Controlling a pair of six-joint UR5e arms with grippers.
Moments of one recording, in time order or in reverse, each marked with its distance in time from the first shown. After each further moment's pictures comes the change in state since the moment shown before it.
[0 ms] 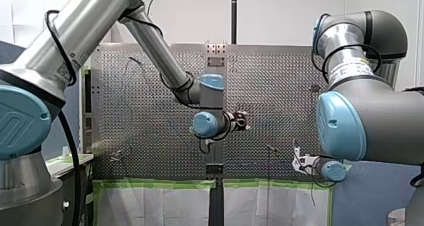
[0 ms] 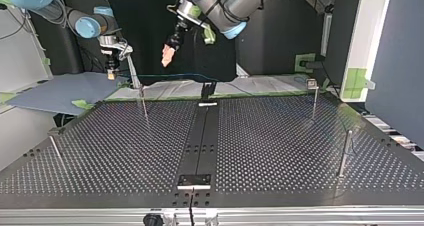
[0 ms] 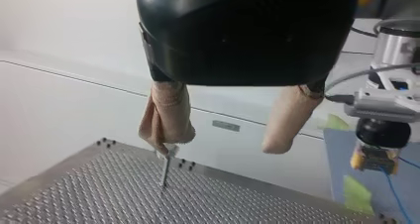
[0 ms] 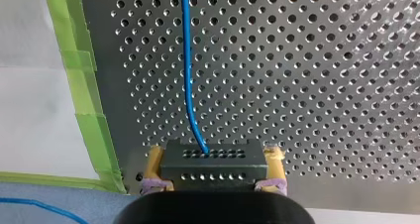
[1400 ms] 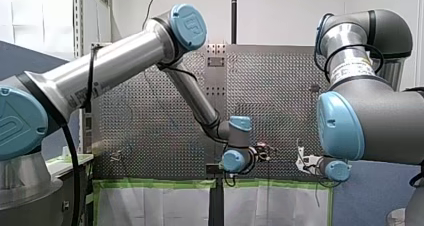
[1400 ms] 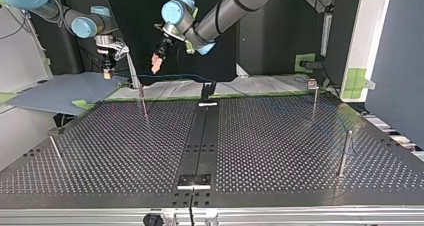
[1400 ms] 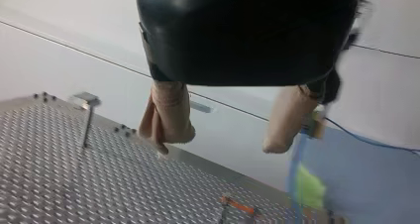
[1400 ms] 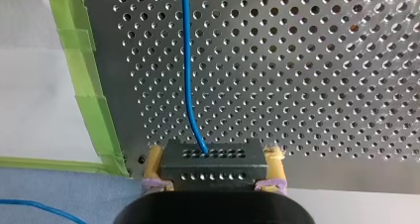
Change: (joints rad) left arm -0.027 -0.439 0.402 -0.020 -0.006 -0.127; right arm -0.029 -0.003 0.000 0.013 0.000 0.007
